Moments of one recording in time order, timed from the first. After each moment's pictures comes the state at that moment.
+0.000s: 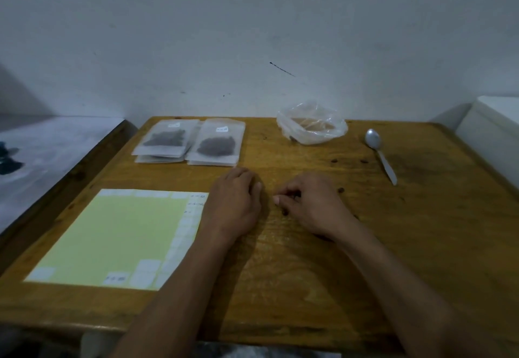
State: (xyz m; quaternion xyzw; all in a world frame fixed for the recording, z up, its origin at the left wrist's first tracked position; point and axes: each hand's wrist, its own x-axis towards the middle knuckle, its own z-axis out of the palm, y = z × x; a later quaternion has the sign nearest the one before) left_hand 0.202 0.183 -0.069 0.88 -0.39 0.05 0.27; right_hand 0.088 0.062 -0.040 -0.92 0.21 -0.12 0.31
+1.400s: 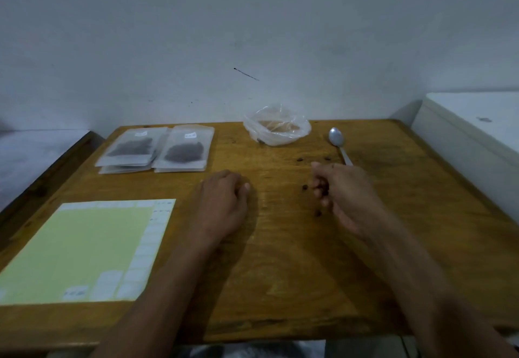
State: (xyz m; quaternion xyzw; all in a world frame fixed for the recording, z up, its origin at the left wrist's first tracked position) left_hand 0.175 0.160 -0.052 0.89 -0.39 0.00 0.24; right_hand 0.015 0.018 -0.009 -0.61 0.38 -0.20 0.67
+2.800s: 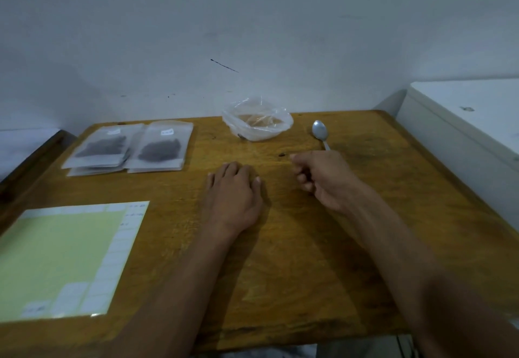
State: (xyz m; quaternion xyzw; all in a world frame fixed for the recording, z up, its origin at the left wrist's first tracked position) left_hand 0.148 0.108 -0.062 0.90 -0.41 -0.02 0.18; right_hand 0.034 -0.029 -0.025 -0.60 0.36 -0.18 0.69
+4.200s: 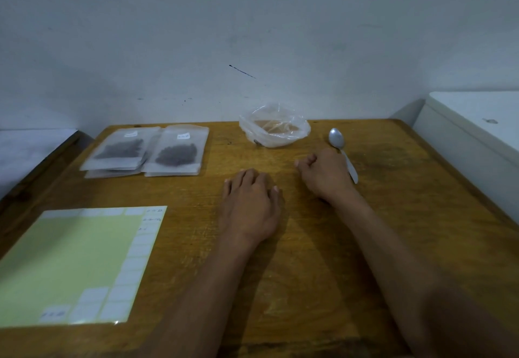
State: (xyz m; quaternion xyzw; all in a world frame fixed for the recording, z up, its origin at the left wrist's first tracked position) left_hand 0.148 0.110 -0.060 0.90 -0.40 -0.04 0.18; right_hand 0.079 -0.038 -0.042 -0.84 0.40 -0.21 0.32
